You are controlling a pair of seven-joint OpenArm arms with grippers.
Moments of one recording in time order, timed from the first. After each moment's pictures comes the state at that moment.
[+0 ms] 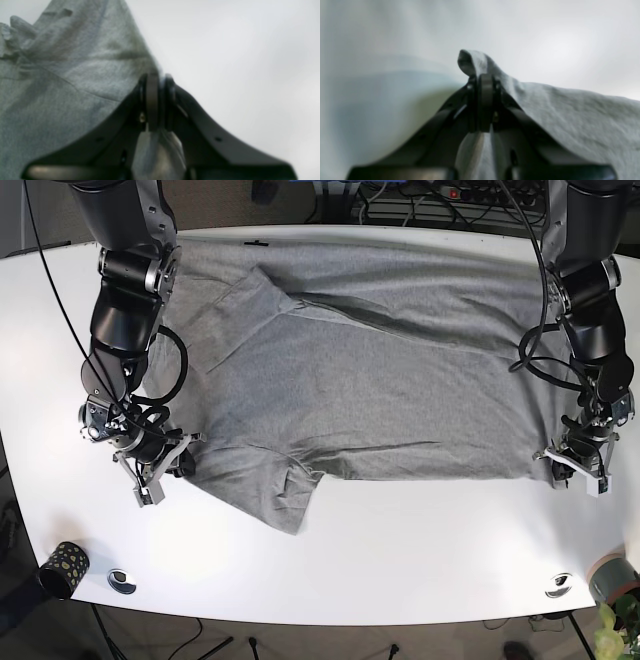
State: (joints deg) left arm -30.7 -20.7 -20.7 33.9 -5.1 -25.8 12.9; right arm 27.2 13.2 19.6 51.9 2.1 39.7 -31.5
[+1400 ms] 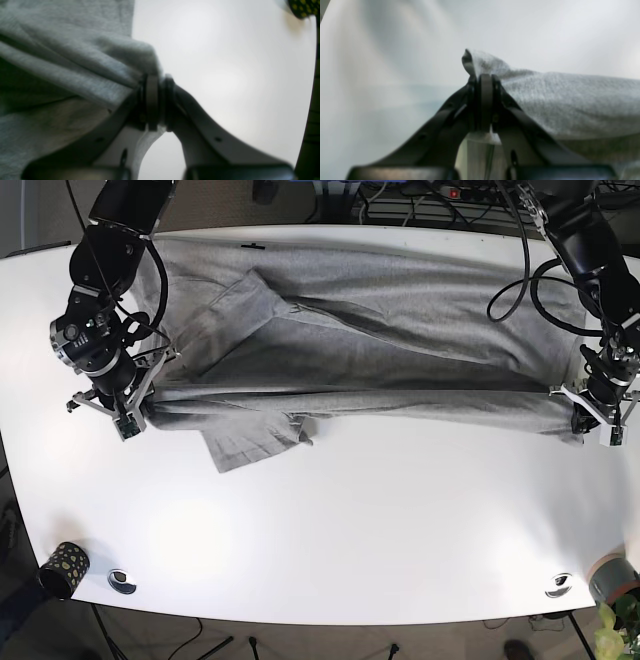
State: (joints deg) left arm -6.4 -17.9 -32.1 73.8 -5.6 -35.2 28.8; right arm -1.9 11.9 24.1 105.3 3.1 40.4 -51.0
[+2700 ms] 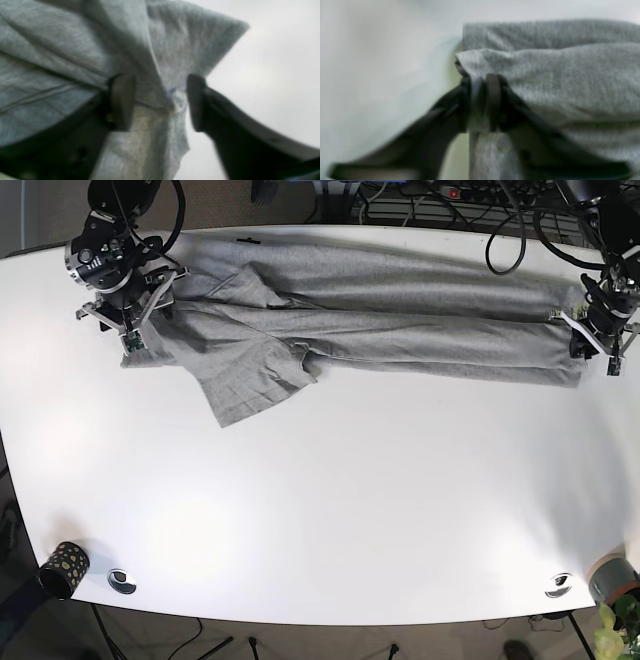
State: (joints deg) left arm 12.7 -18.1 -34.2 85.6 -12.2 -35.2 35.0; right arm -19.0 5.4 30.4 110.2 3.0 40.1 -52.8
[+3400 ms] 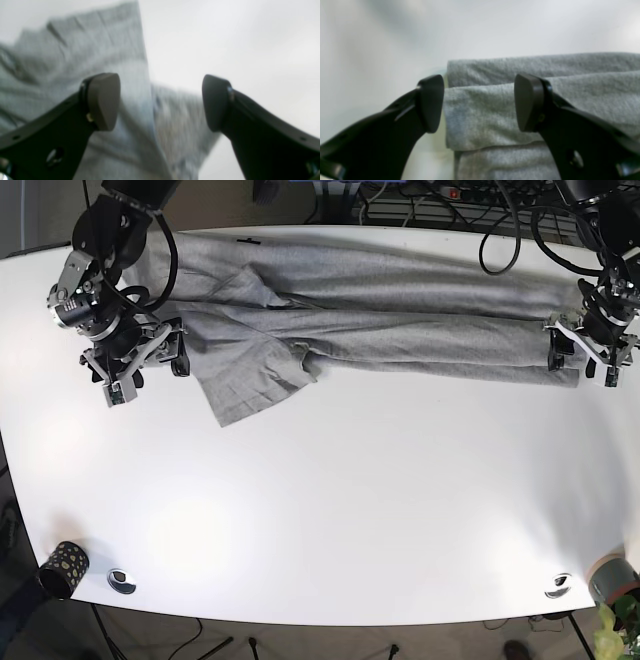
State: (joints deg) left arm 12.6 -18.0 -30.9 89.4 -18.0 -34.5 34.9; right arm -4.4 7.3 32.4 102.6 22.5 39.9 -59.0
